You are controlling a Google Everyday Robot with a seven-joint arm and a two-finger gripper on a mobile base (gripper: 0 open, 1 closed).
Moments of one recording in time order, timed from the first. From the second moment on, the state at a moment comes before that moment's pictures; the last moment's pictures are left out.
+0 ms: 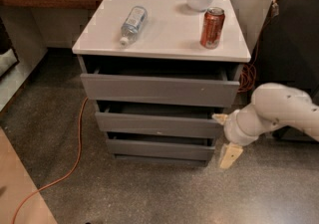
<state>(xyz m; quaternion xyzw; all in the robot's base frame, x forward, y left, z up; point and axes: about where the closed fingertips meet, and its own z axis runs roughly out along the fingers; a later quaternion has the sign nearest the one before) 0.517 -0.212 0.627 -0.67 0.72 0.06 0.20</state>
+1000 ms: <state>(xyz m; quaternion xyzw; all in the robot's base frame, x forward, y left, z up) 0.540 -0.200 0.566 -0.67 0.70 0.04 0.23</state>
